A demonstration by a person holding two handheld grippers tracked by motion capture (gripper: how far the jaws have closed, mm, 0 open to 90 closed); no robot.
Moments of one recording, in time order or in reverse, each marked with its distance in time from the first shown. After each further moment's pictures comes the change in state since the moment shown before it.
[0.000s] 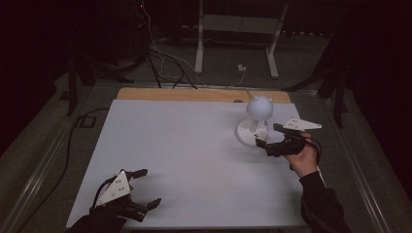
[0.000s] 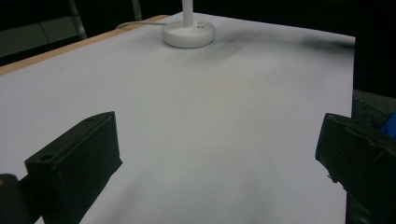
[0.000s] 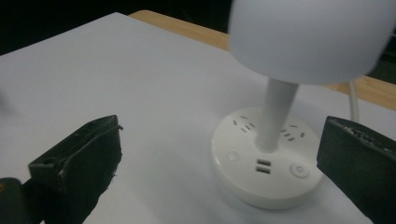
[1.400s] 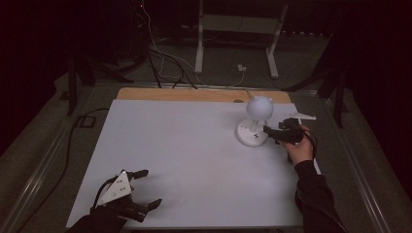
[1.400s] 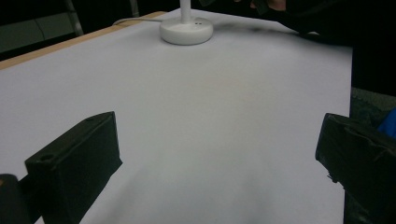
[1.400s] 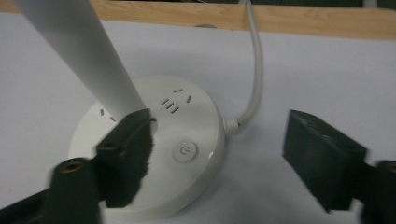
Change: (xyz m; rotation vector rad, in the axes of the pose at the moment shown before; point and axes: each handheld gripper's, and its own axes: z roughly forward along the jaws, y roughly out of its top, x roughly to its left) left arm 0.000 -0.001 0.002 0.011 -0.007 -0.005; right arm -0.064 -0.025 0.048 0.113 -0.283 0.266
